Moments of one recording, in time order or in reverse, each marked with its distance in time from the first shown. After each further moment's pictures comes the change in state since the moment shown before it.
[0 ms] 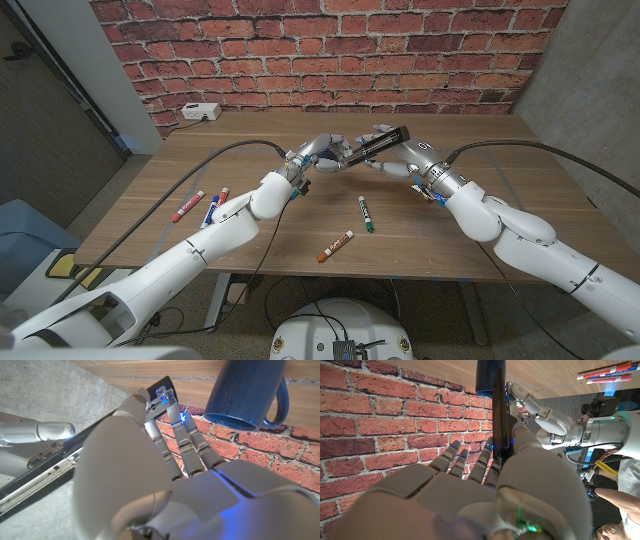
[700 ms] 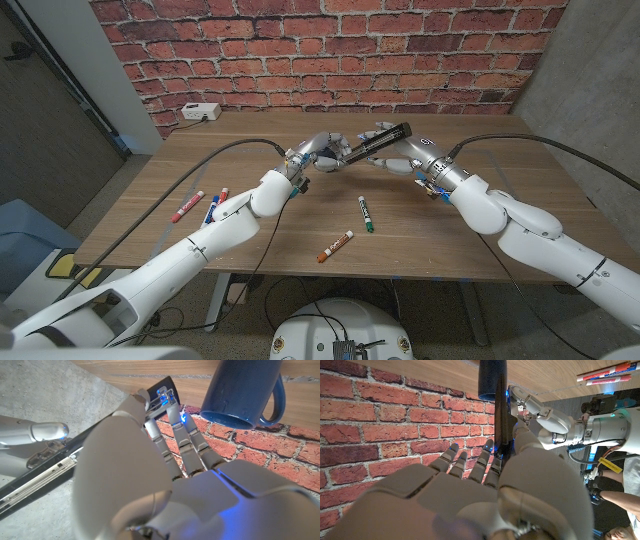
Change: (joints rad) left arm -0.013 -0.005 0.001 0.016 -0.003 0.004 0.004; left_hand 0.000 0.000 -0.001 -0.001 0.015 0.000 0.000 0.012 -0.004 -0.007 -0.001 0.008 0.000 -0.009 -0.009 0.028 0.013 -0.008 -0.003 -0.005 0.020; right arm 0.004 -0.022 0.024 -0.020 0.068 -0.024 0.067; right_hand -0.011 0.000 0.024 -0.007 0.000 -0.047 0.000 -0.008 -0.005 -0.050 0.000 -0.026 -0.044 -0.039 0.003 -0.030 -0.009 -0.051 0.005 0.000 0.000
